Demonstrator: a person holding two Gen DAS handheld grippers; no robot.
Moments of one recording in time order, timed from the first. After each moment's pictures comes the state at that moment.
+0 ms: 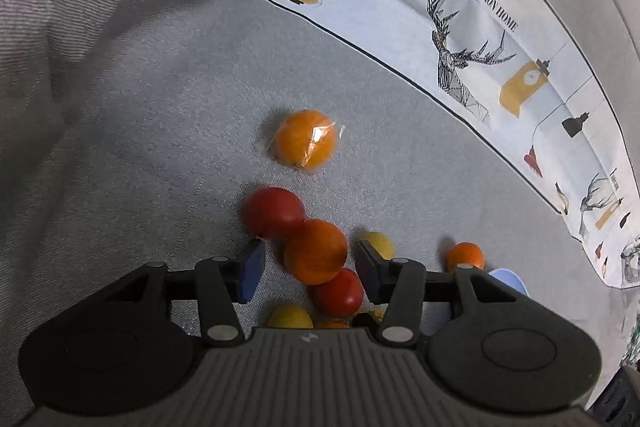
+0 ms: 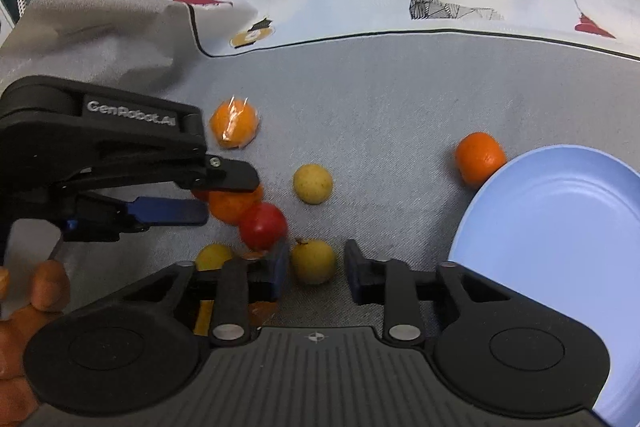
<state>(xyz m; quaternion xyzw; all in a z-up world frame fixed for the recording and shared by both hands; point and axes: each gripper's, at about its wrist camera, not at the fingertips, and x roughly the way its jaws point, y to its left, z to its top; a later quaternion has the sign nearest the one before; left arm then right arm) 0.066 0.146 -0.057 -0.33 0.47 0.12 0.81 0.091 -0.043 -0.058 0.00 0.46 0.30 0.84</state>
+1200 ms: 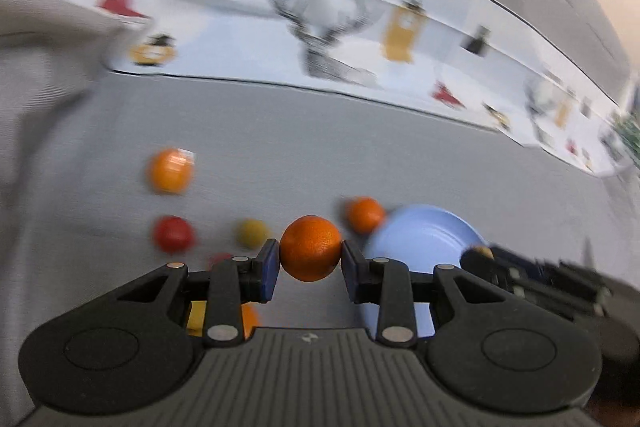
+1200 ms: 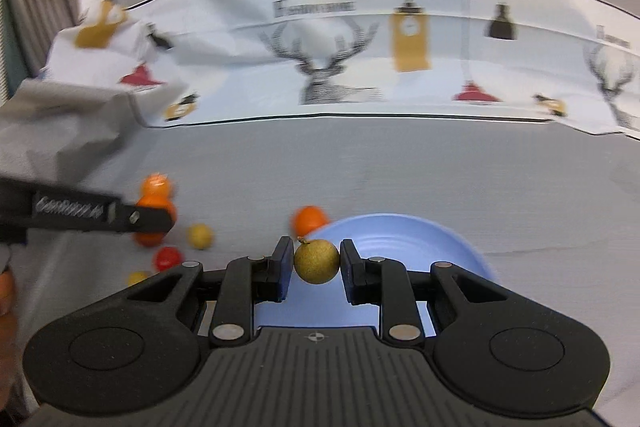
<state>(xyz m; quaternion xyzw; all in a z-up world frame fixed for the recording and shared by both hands) 0.068 0.050 0.006 -0.17 0.45 0.01 0.88 0.091 -0.164 0.012 -0.02 0.39 0.21 0.89</state>
